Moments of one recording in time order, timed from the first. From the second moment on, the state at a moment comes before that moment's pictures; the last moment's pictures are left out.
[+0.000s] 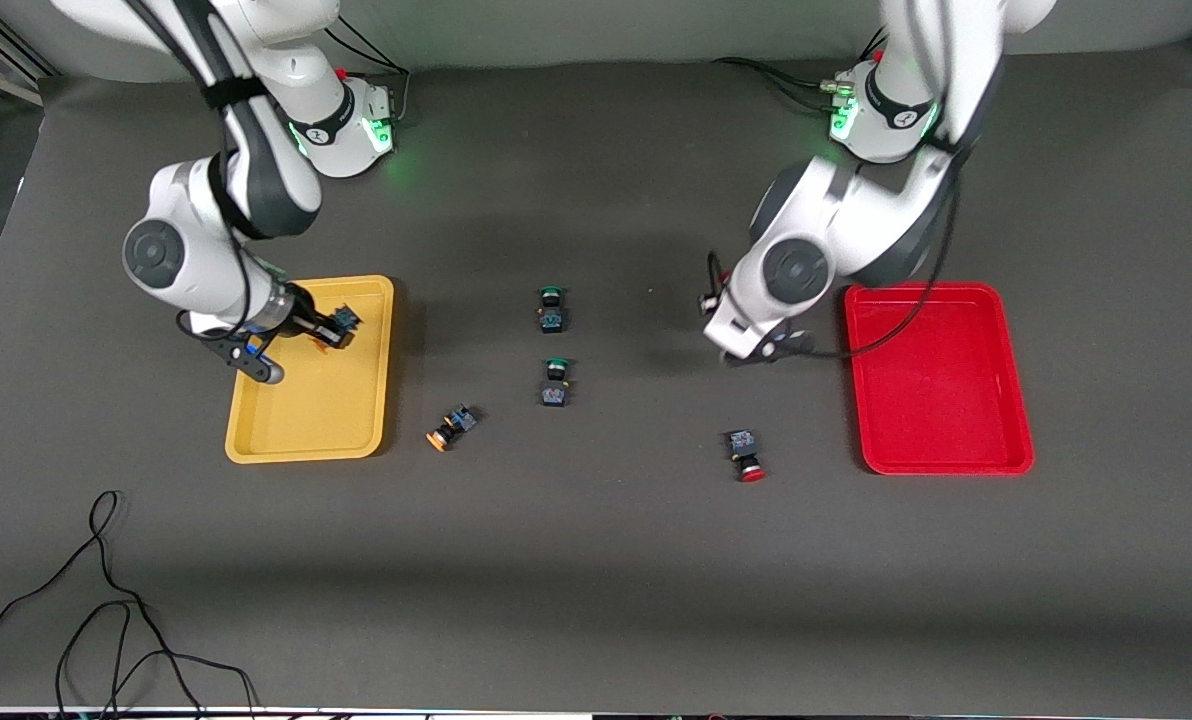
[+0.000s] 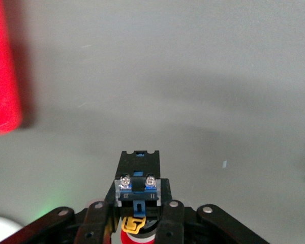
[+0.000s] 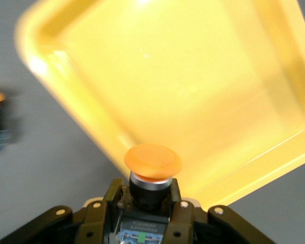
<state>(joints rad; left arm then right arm) -0.42 0.19 -0.12 -1.98 -0.18 1.86 -0.68 0.20 0.09 -0.09 -2.37 0.13 2.26 0.58</state>
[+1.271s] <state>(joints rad) 0.09 0.36 -0.10 -2.15 0.01 2.18 -0.05 0.18 0.38 0.14 -1.94 0.20 2.25 0.85</state>
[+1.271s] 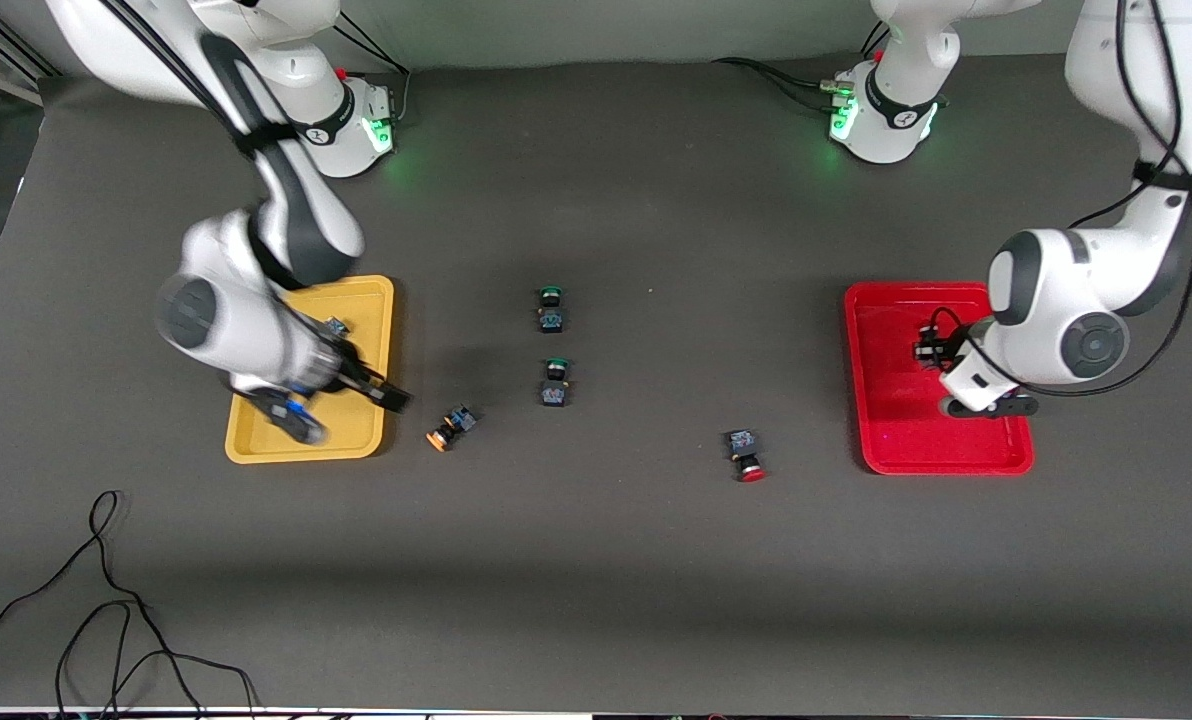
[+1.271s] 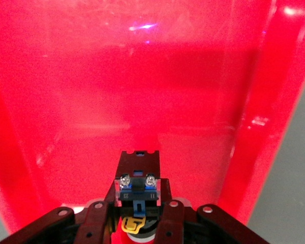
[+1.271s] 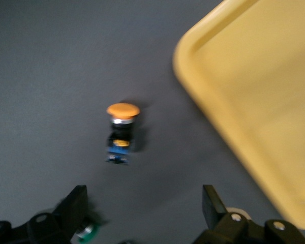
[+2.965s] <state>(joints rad) -0.24 0.75 -0.19 -1.45 -0.03 2.12 -0.63 0.15 0.41 -0.10 -2.10 0.24 2.31 0.53</state>
